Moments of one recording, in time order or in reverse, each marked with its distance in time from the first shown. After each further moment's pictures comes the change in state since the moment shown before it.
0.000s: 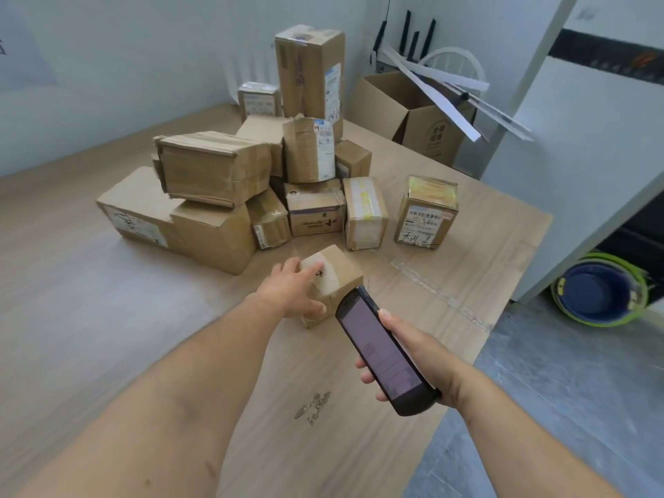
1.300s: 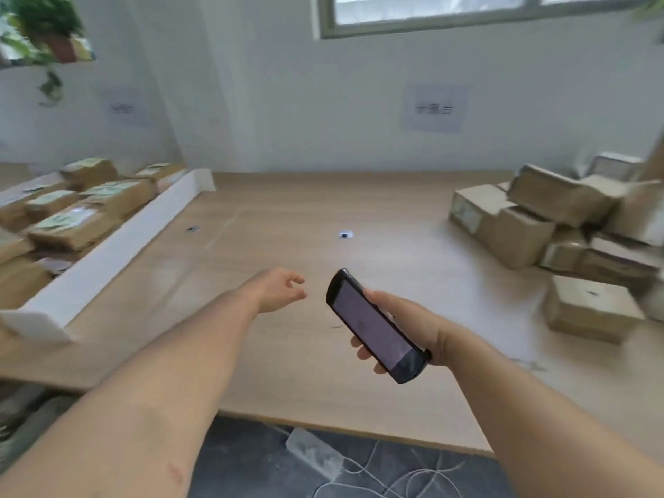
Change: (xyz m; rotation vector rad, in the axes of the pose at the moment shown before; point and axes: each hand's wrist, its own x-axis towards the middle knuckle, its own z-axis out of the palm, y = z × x) left_hand -0.560 -0.090 0.092 -0.551 0.504 -0.913; right_hand -0.145 0.106 0.271 -0.774 -0.844 -0.128
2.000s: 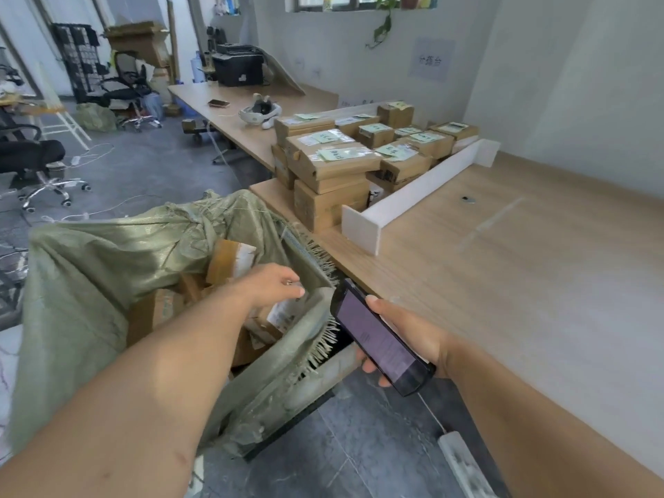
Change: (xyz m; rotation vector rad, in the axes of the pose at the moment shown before) left_hand -0.309 -0.452 -0.111 -0.242 0.276 -0.615; right_hand 0.131 -0.037 0.473 -0.379 -0.626 0.172
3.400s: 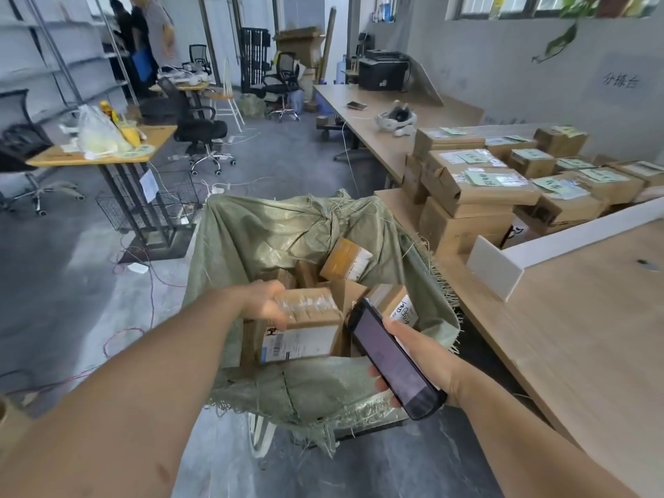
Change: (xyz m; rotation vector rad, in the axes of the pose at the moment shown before) left_hand -0.088 -0.161 -0.072 -0.023 -0.082 -0.477; right_hand 0.088 -0.050 0.111 -0.121 -0.201 0.012
